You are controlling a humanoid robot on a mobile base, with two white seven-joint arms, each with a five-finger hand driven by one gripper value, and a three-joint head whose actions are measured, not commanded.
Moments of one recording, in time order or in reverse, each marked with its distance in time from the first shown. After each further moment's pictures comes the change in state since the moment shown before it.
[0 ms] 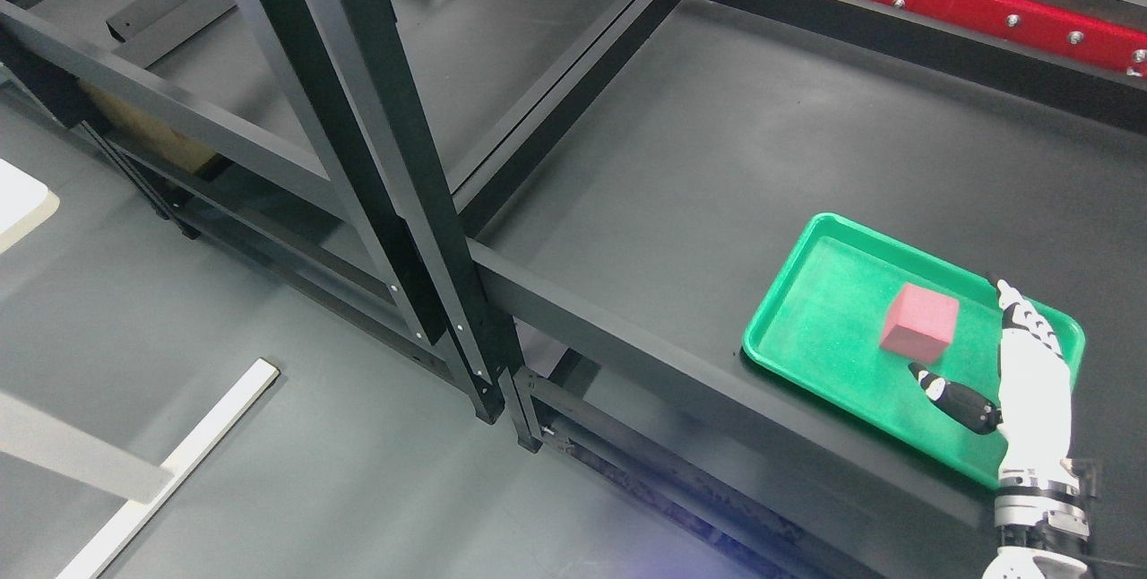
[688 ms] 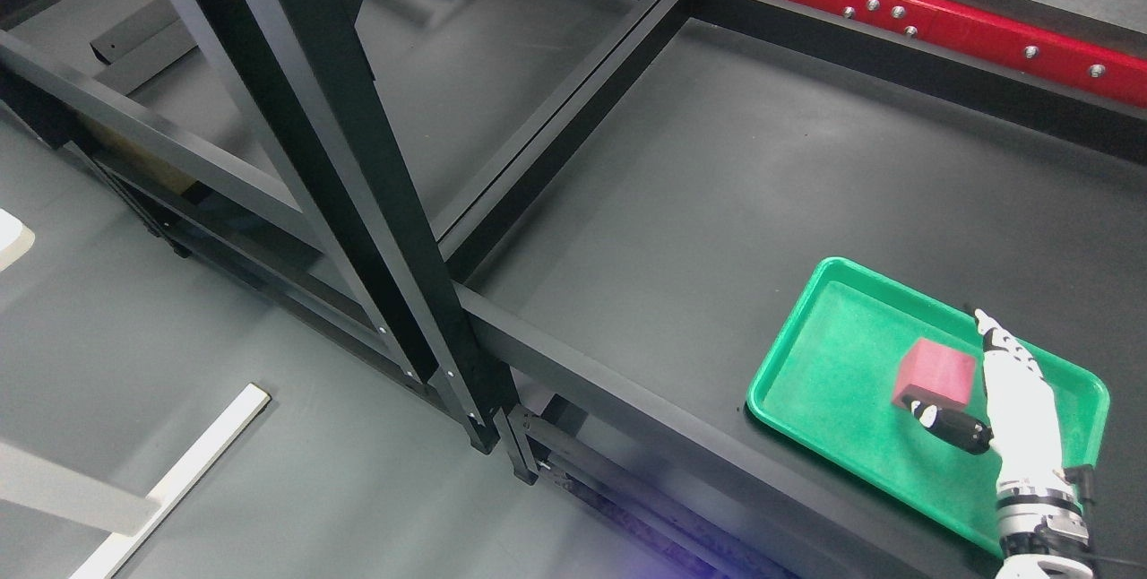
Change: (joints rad) left arm 0.000 0.000 0.000 0.000 0.000 0.000 0.000; right arm 0.022 -0.049 0.017 0.005 0.008 0.089 0.110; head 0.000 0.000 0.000
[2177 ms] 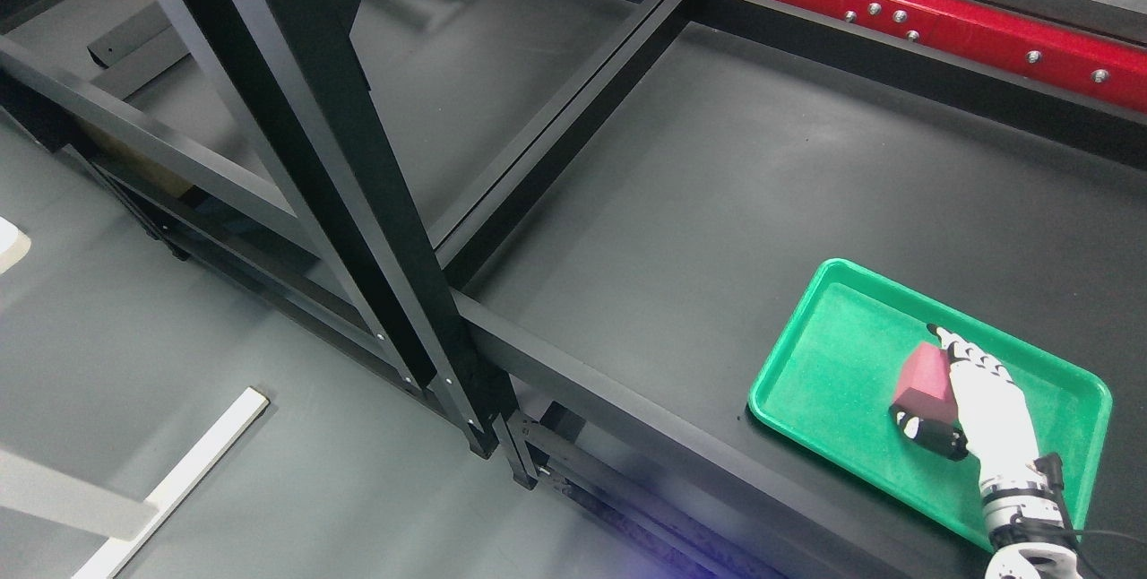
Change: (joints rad) left arm 0.000 0.000 0.000 0.000 0.000 0.000 0.000; right arm -0.066 -0.150 0.169 0.149 0.009 0.055 -0.015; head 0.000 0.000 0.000
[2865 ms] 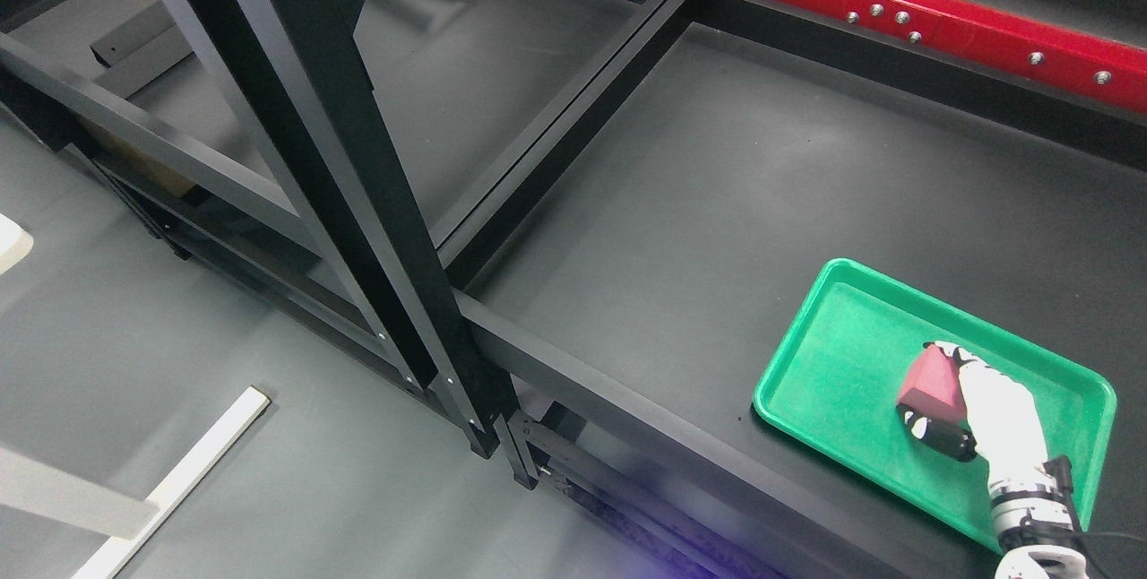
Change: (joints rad) left arm 0.000 0.000 0.000 0.000 0.000 0.000 0.000; right arm -0.001 -0.004 -0.031 0.030 -0.037 -0.061 0.005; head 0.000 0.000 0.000
